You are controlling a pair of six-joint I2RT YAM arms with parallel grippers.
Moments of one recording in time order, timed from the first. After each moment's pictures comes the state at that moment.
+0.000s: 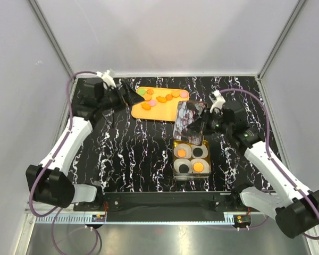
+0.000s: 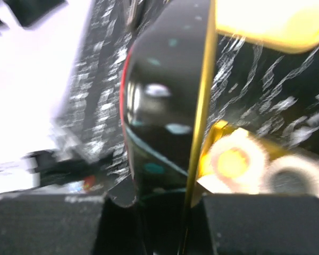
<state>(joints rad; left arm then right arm) -0.20 1.32 1.21 -0.35 0.49 -0.64 0.43 1.05 0.94 -0.37 -0.36 0.52</state>
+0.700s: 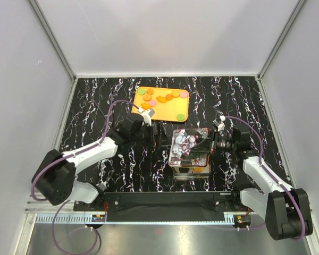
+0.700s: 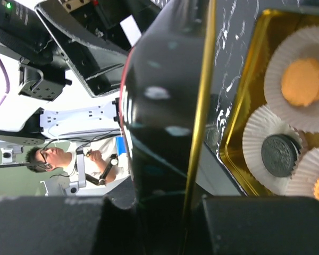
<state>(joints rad) -0.65 1.34 0.78 -0.08 0.35 -0.68 0.13 1.02 0.41 0.13 -1.08 0.93</state>
